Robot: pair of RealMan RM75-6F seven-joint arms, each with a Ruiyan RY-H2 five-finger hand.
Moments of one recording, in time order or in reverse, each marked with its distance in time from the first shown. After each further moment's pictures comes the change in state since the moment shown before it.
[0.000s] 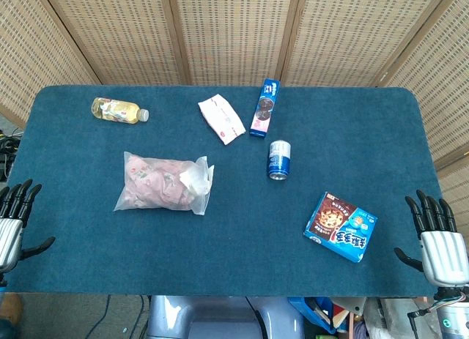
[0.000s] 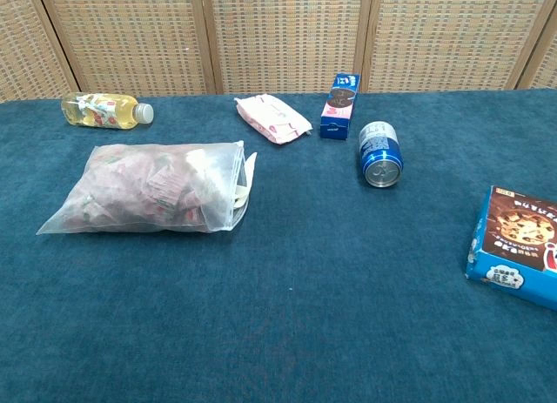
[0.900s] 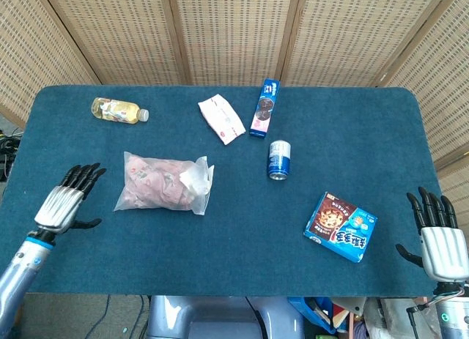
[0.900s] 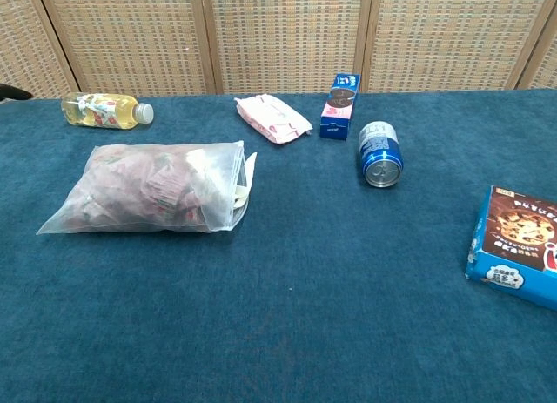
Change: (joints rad) left arm -0.301 -0.087 -0.050 0.144 0.013 -0.405 -0.154; right arm 0.014 -0.005 0.023 -0.005 0.045 -0.027 -0.046
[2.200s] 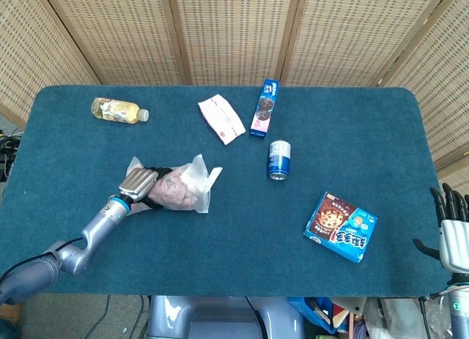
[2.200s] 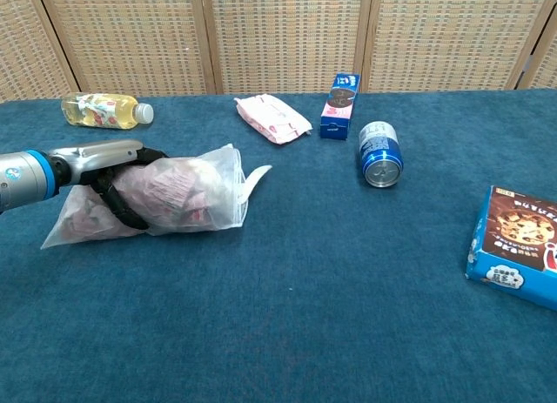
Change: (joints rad) left arm -0.370 -0.402 -0.036 0.444 -0.128 -0.420 -0.176; right arm 0.013 -0.007 0.048 0.078 0.144 -0.068 0.044
